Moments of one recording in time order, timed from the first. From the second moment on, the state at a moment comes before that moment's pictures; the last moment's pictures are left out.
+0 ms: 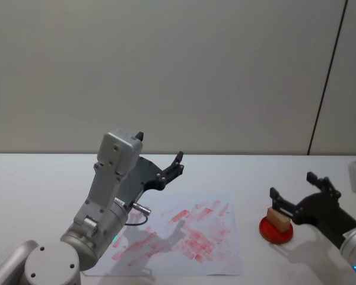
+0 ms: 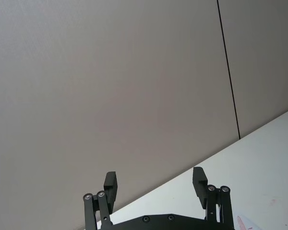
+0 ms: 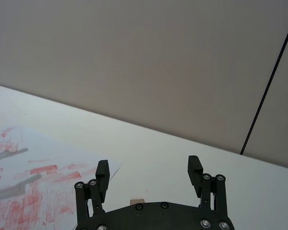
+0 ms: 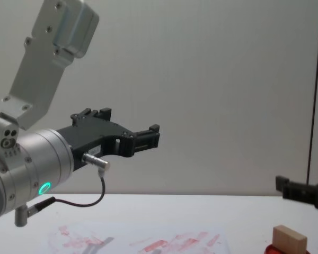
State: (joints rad) left arm -0.24 0.38 0.45 -1.63 -0.20 0.01 -0.01; right arm 0.04 0.34 -0.22 -1.62 0.25 0.06 0.20
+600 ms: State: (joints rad) left arm -0.24 0.38 0.45 -1.63 -0.20 0.01 -0.01; right arm 0.06 0.33 -0.23 -1.52 0.23 0.14 0.26
